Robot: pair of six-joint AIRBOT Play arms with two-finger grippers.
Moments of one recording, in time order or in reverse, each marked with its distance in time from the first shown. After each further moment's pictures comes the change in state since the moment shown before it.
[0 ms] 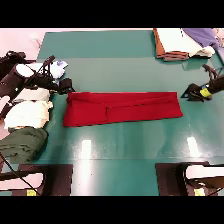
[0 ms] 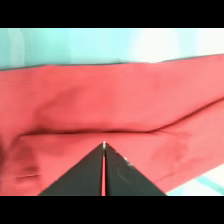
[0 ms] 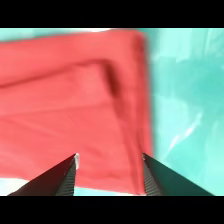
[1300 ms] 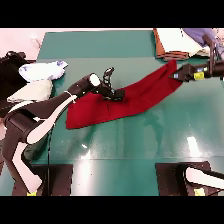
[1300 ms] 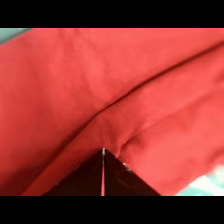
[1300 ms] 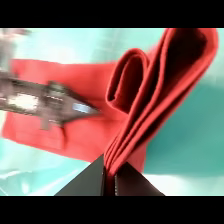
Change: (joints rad) left arm -0.523 -0.494 0.381 -0.089 0.174 -0.163; right arm 0.235 0.227 0.076 0.423 -0.022 -0.136
